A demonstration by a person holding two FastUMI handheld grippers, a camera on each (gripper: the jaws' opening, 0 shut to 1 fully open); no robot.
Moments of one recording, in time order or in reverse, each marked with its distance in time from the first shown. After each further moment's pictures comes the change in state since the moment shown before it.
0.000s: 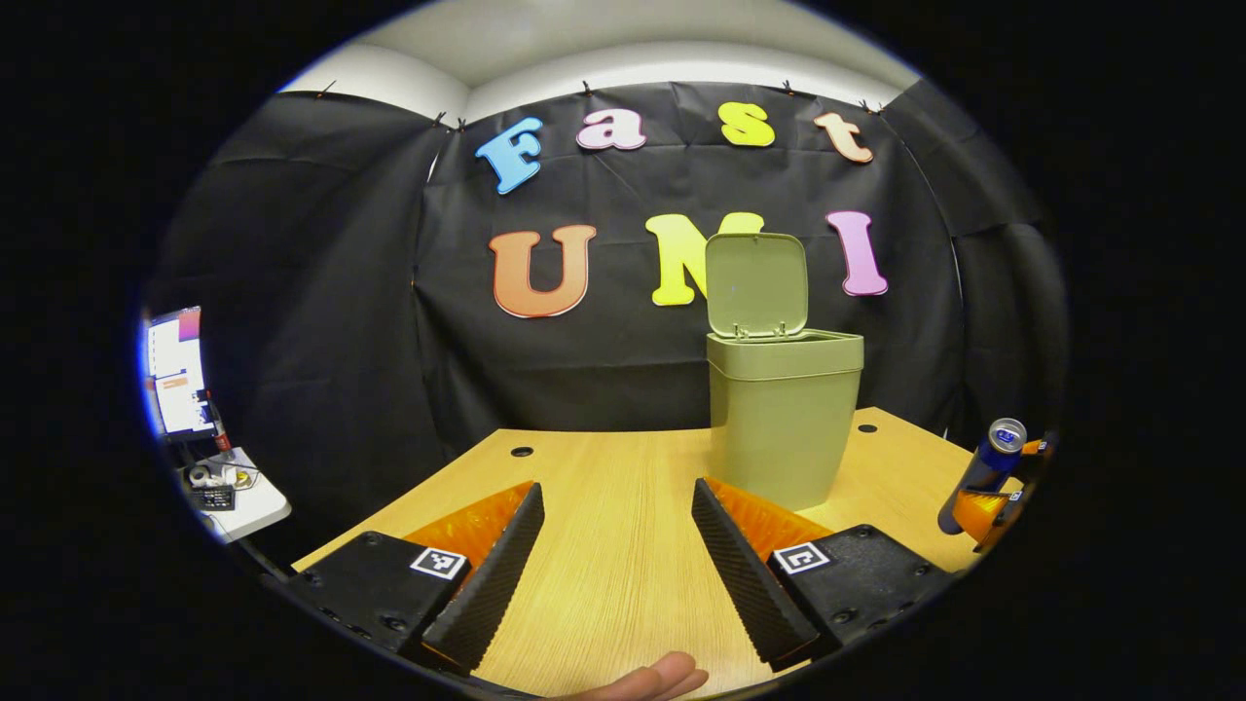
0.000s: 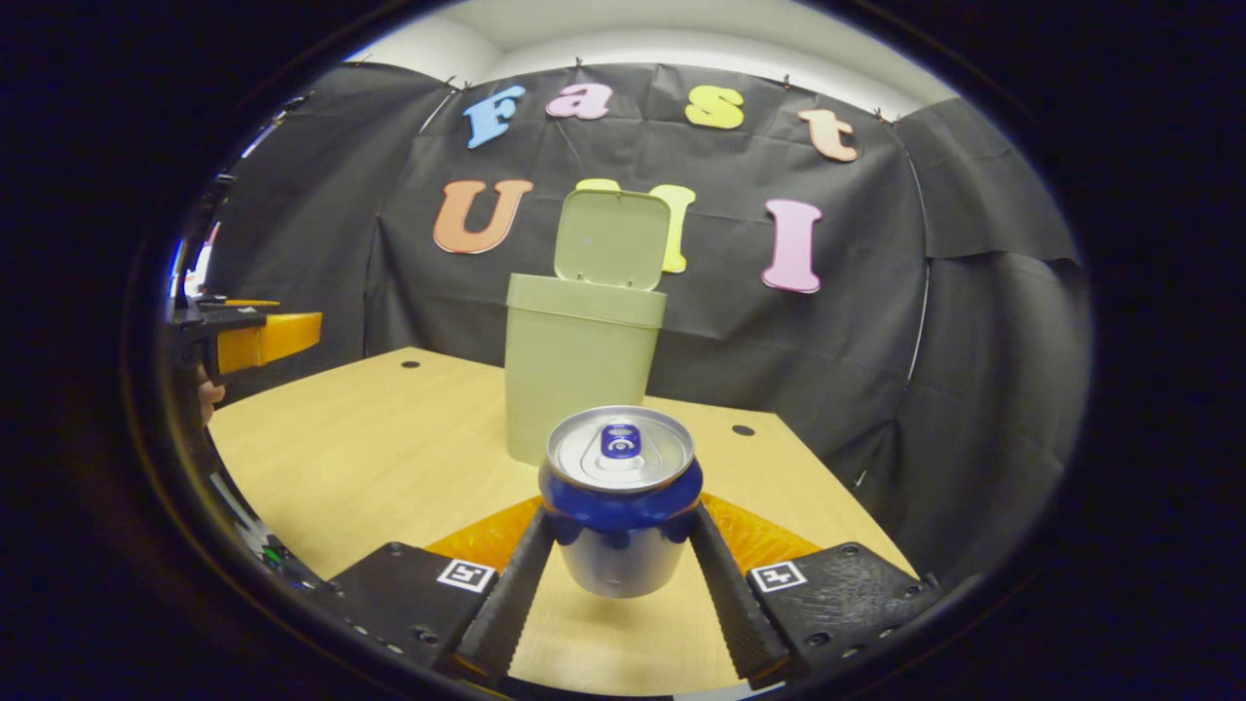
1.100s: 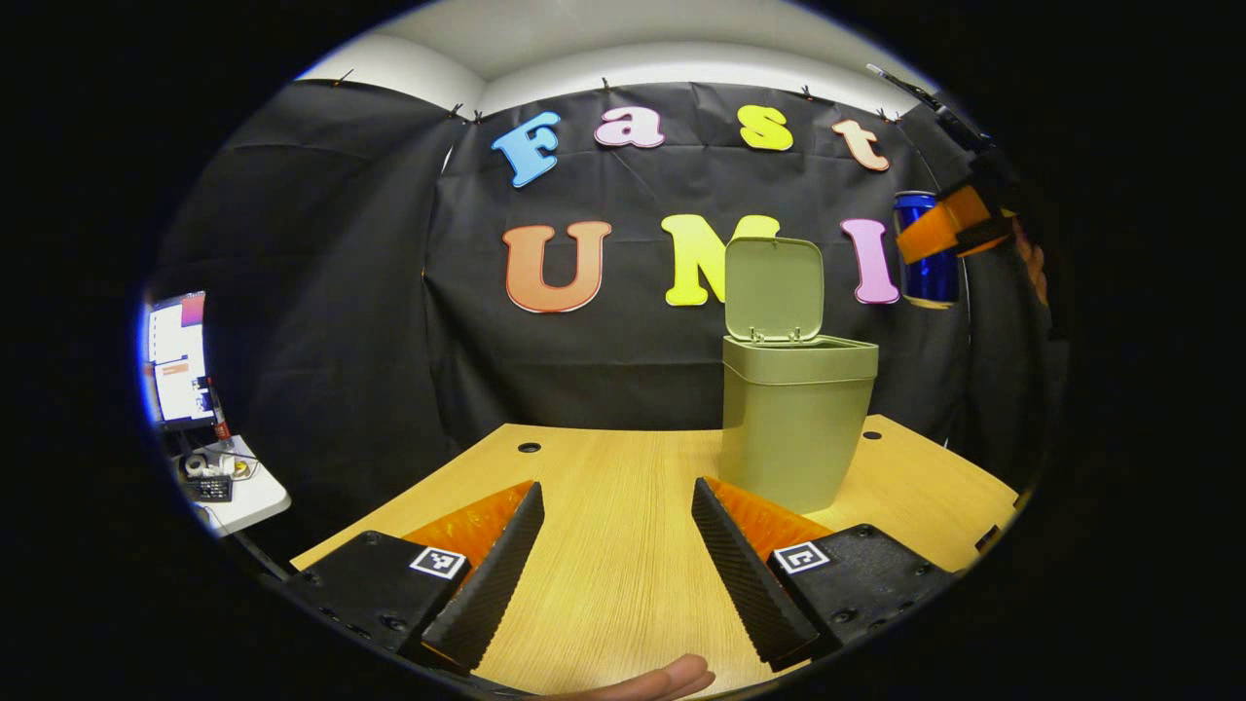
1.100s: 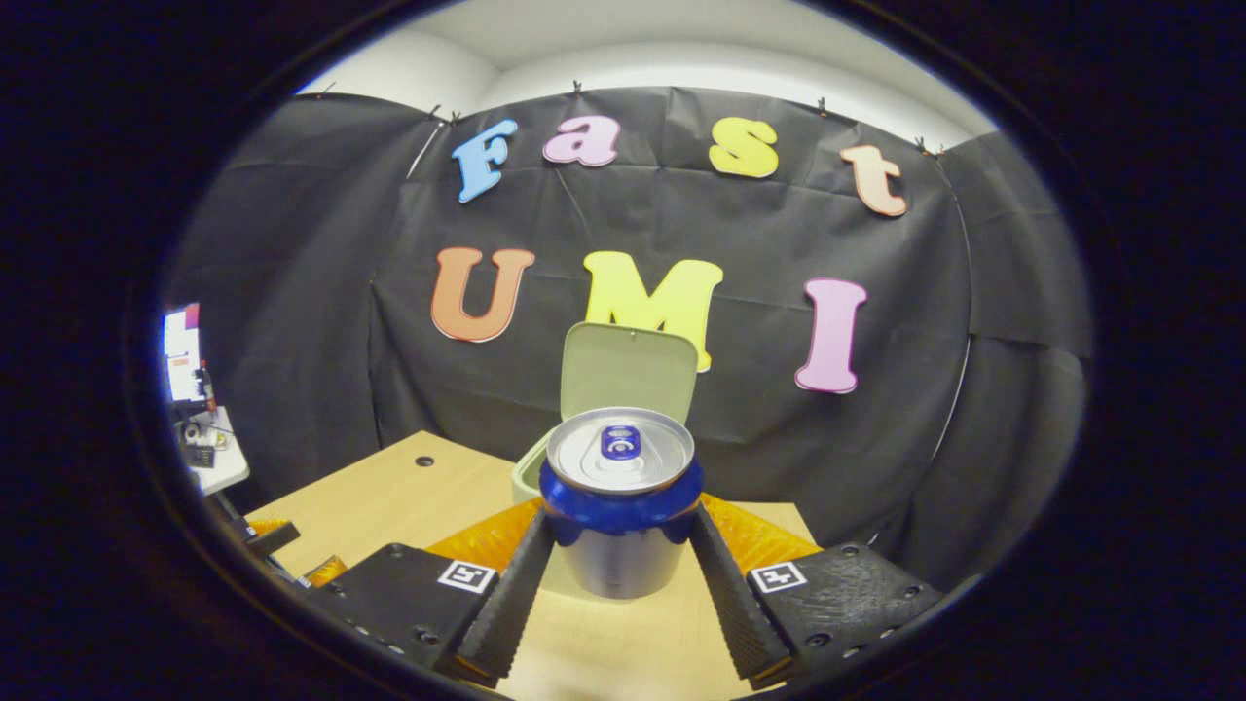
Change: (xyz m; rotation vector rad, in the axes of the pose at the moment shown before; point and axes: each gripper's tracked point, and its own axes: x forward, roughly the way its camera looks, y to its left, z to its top) left arm 0.001 0.018 0.003 -0.049 0.004 0.016; right arm 0.057 0.008 0.271 -0.004 -0.062 0.029
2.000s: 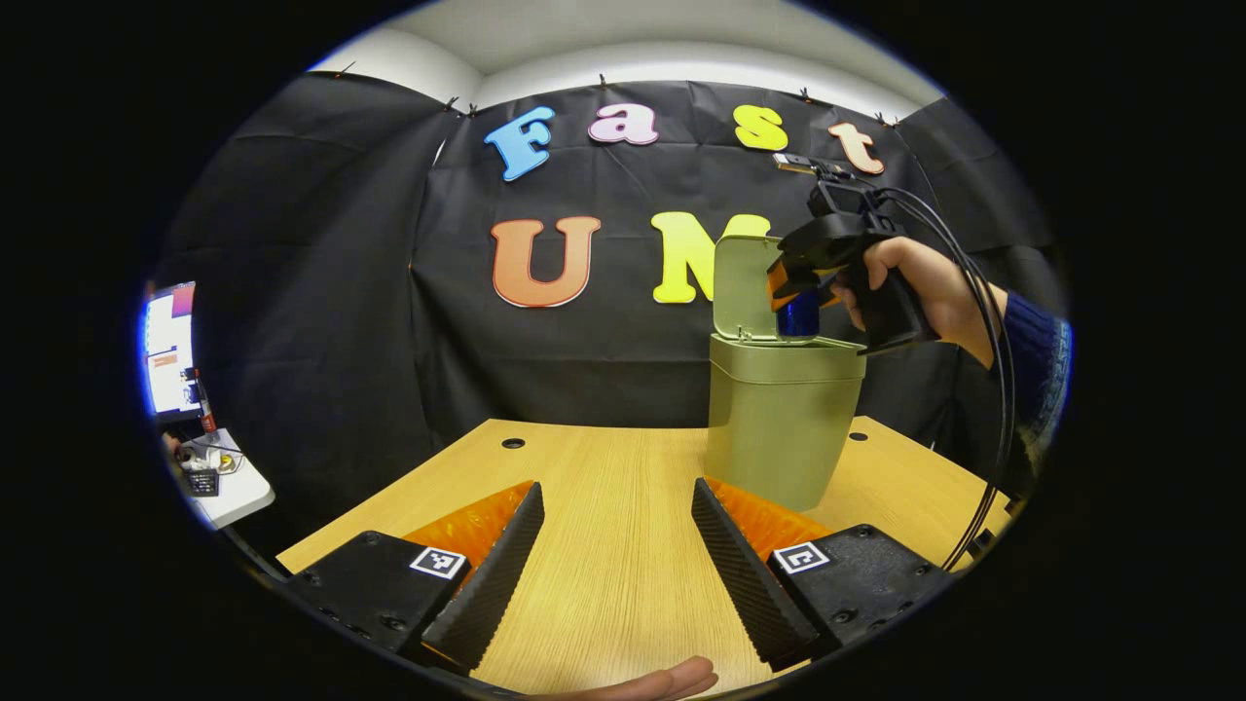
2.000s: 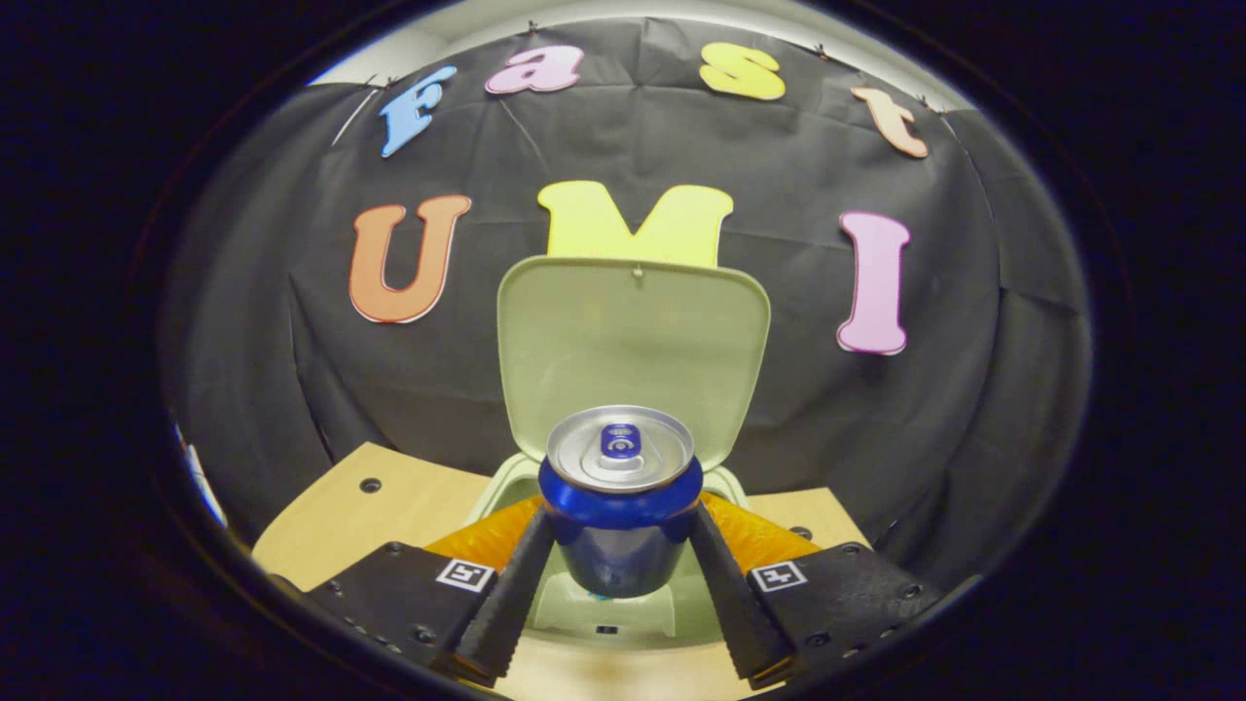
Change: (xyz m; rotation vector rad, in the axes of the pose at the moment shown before) left arm 0.005 -0.008 -0.004 -0.007 0.011 -0.039; right arm 0.212 0.027 -0.027 0.129 0.156 -0.063
